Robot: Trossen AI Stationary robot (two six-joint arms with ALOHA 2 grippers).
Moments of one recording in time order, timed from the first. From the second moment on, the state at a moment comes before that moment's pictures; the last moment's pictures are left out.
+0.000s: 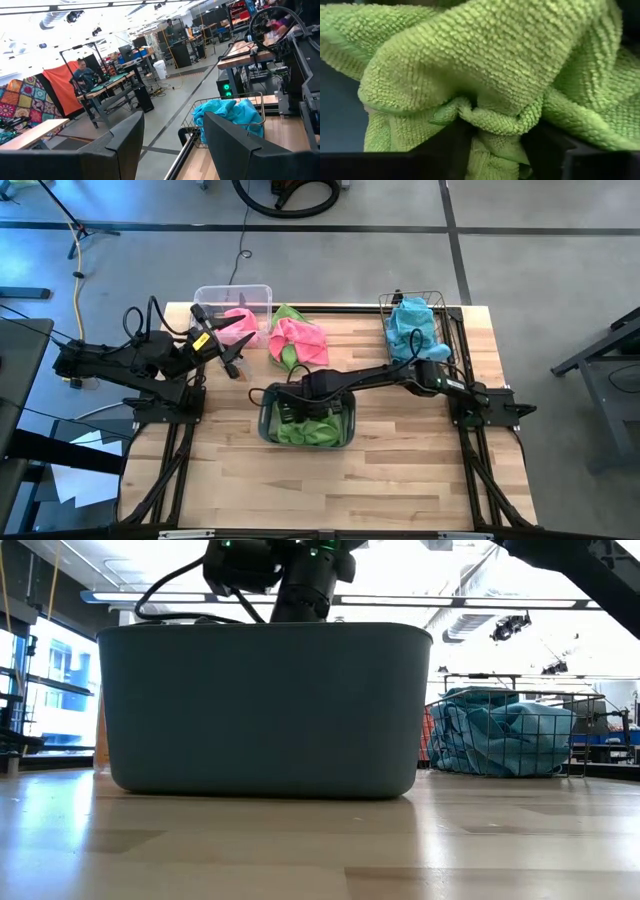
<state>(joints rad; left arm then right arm) -0.15 0.68 0.78 0.02 -0.73 0.45 0.07 2.40 2.09 -1.03 -0.11 1.38</state>
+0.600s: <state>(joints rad) -0.15 0.68 0.78 0.02 -0.75 0.45 0.07 2.30 2.09 -1.05 -0.13 1.35</state>
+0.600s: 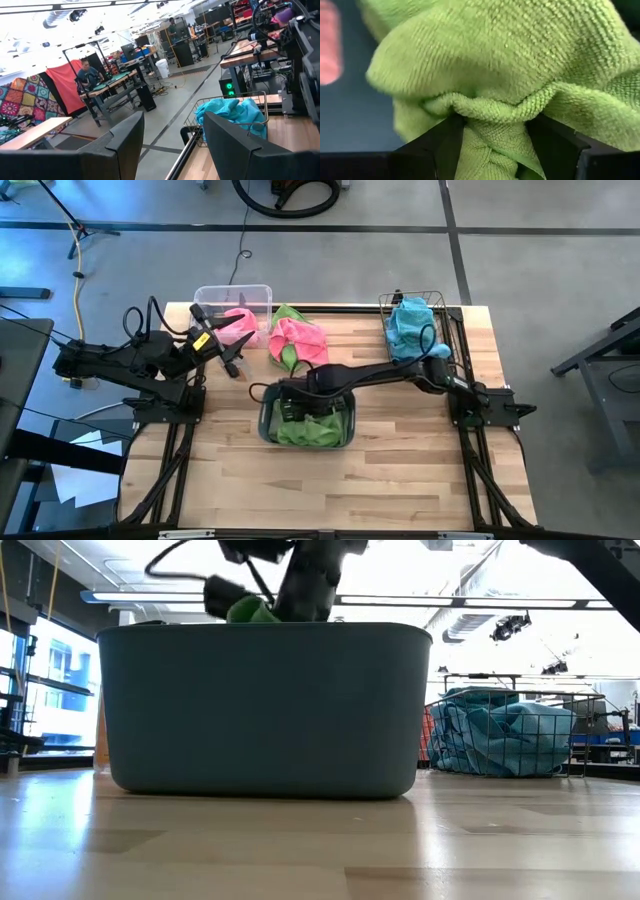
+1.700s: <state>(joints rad) -0.15 0.68 0.78 0.02 -0.77 0.41 0.09 1.88 2.09 -1.43 0.41 0.96</state>
